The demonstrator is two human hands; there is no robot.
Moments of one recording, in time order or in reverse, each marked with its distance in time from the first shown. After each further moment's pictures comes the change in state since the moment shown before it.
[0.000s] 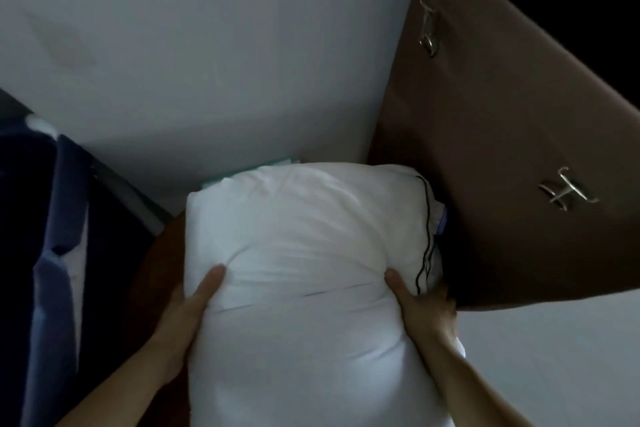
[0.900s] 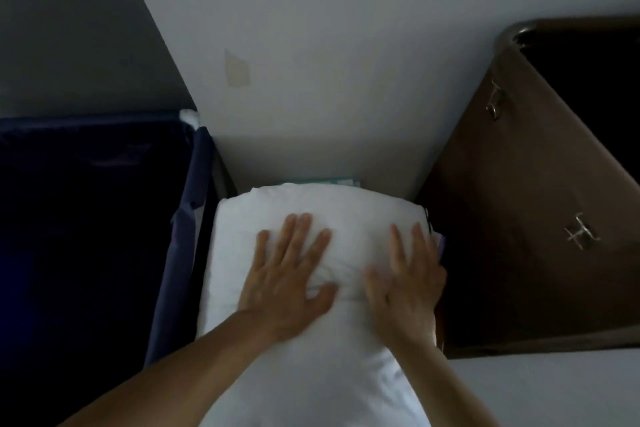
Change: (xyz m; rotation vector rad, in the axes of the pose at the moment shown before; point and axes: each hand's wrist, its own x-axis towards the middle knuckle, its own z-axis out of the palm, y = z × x) left_hand -0.061 -0.003 0.009 1.234 0.267 0.978; right_hand -0.123 -0.079 0.011 -0.200 0.255 -1.041
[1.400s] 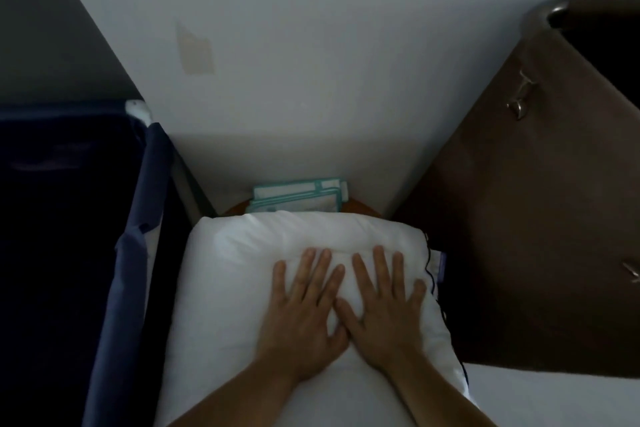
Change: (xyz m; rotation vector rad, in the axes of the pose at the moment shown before) left_hand 0.035 0.016 0.093 0.021 0.003 0.147; right_hand 0.012 0.059 0.091 -0.346 -0.340 -0.121
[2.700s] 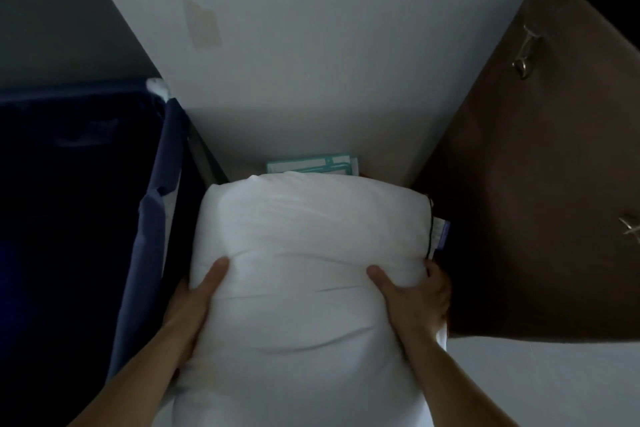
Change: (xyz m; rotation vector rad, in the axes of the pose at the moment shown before) left_hand -0.086 -0.089 -0.050 -1.219 0.046 -1.280; right_hand -0.024 0.023 -0.009 0.780 0.000 0.797
